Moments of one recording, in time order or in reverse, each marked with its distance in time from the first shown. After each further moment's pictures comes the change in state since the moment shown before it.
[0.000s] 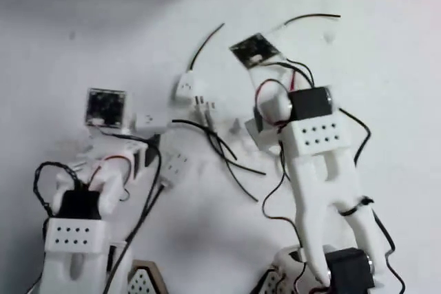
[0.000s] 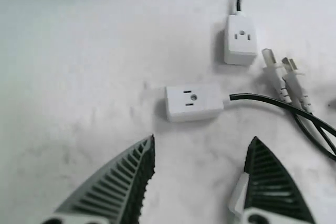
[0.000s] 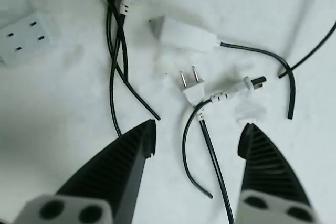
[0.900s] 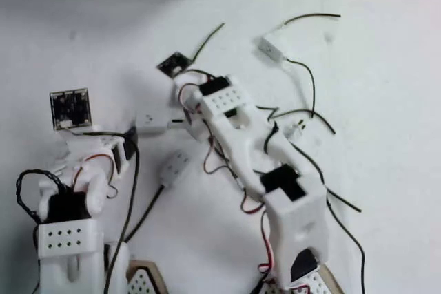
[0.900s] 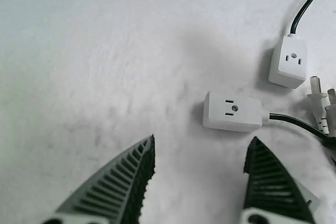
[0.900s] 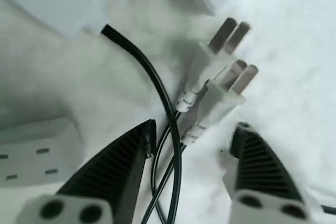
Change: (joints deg) left arm -9.0 -1.0 0.2 0.0 4.7; right arm -13.5 46.0 -17.4 -21.2 -3.3
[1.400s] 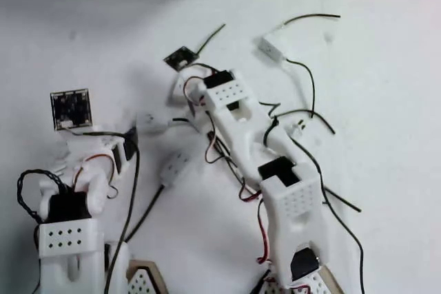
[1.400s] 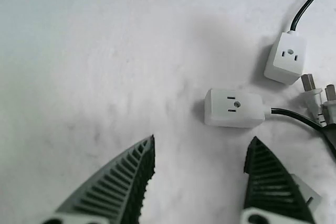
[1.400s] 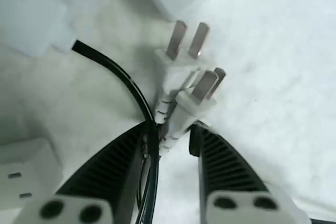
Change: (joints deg) left arm 0.0 0.0 0.5 0.0 0.0; right arm 2.6 6.9 -6.5 0.2 0.0
